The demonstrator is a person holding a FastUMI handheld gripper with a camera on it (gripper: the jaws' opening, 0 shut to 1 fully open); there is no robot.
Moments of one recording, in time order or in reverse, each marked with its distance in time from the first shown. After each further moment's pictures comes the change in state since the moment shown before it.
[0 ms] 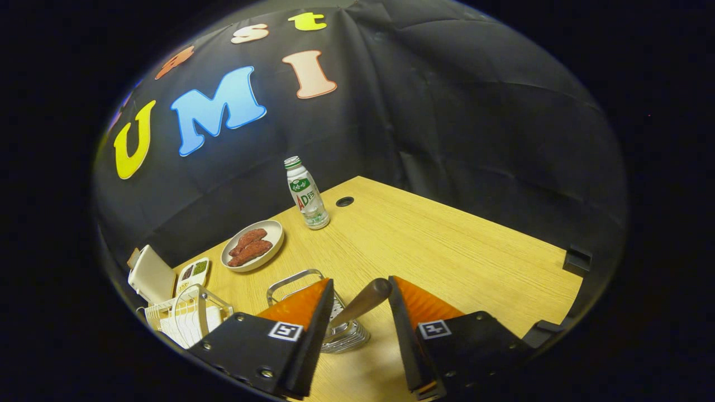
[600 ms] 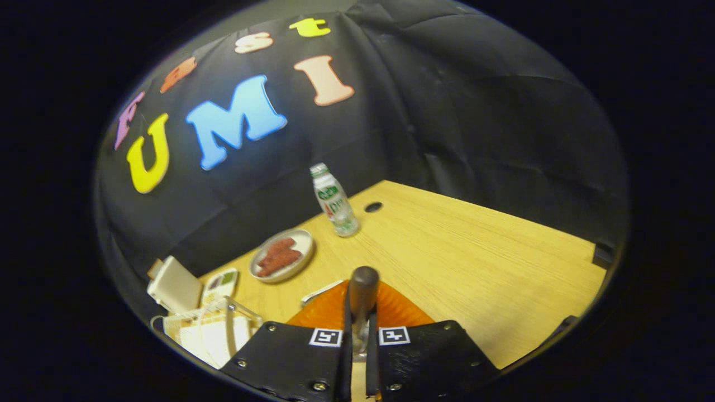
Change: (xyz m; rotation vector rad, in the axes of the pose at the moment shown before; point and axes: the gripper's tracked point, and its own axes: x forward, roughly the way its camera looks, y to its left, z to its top) arm 0.006 0.043 0.018 0.029 -0.049 0.140
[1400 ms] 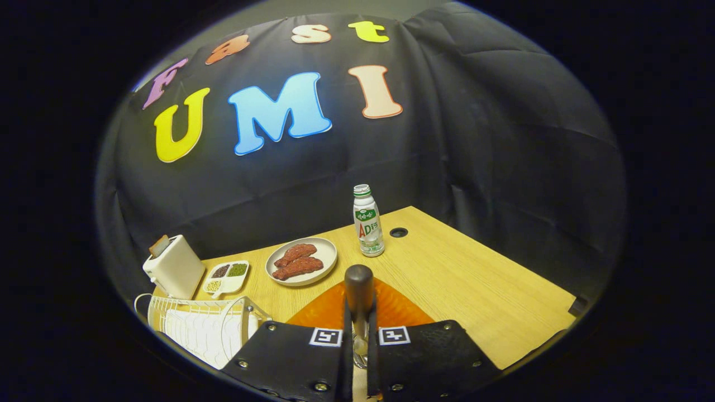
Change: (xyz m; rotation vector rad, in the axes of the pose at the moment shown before) arm -0.023 0.051 0.041 -0.244 -0.037 0.054
